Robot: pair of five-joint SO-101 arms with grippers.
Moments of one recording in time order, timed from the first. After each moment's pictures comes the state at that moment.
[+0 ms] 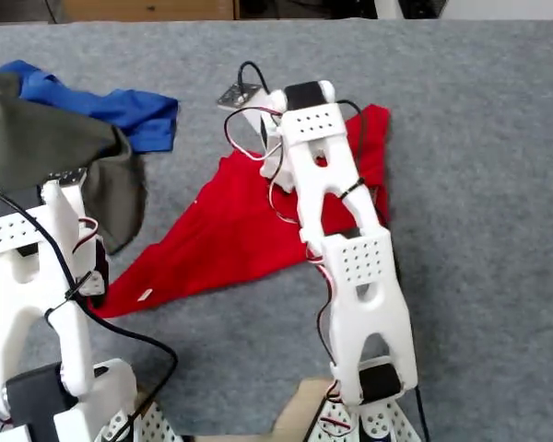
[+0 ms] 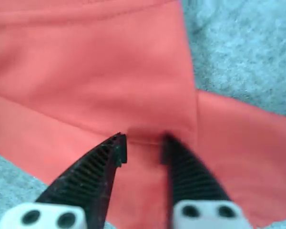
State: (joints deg) left arm -22.4 -19.5 34.7 92.7 -18.5; right arm -18.3 54.6 -56.0 100.9 28.6
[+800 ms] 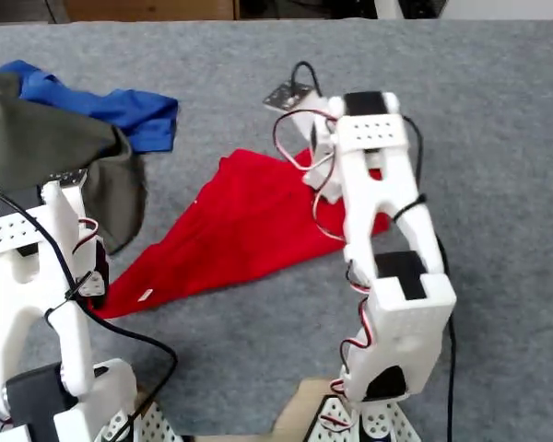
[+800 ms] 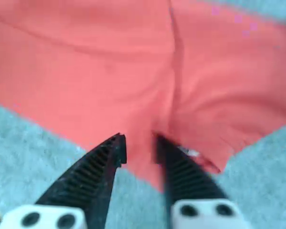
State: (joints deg) left arm -22.4 -19.5 34.7 92.9 -18.5; right arm -11.1 21.8 -14.1 86.8 32.1
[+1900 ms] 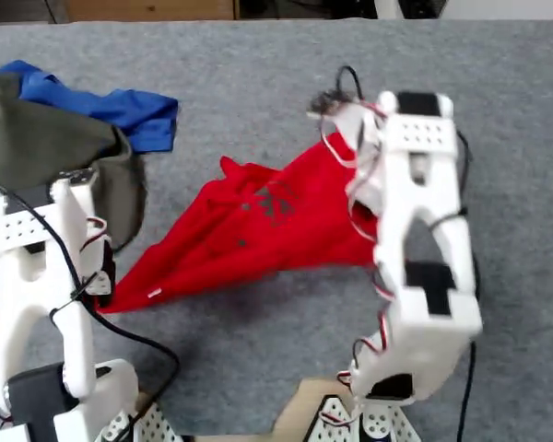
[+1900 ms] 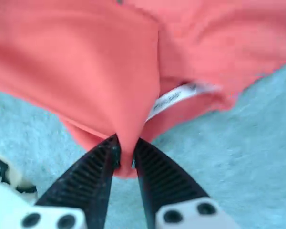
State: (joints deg) left arm -18.4 -19.5 34.7 92.9 -18.5; right arm 1.9 12.4 -2.0 92.4 44.0
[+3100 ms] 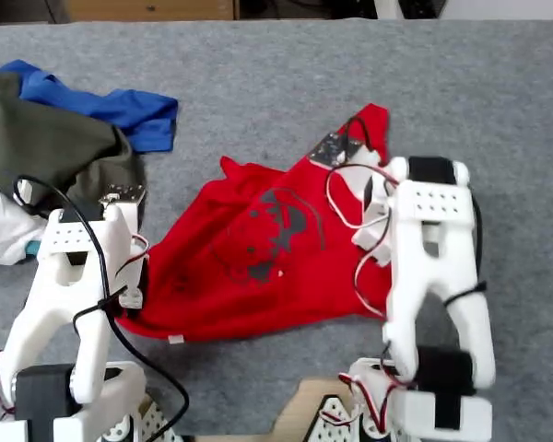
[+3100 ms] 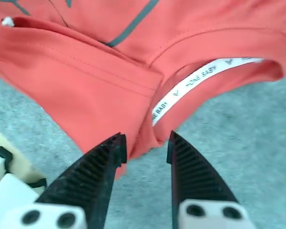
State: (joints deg) left arm -8.4 -19.5 47.2 80.1 -16.3; right arm 1.8 -10.9 24.8 84.3 43.2
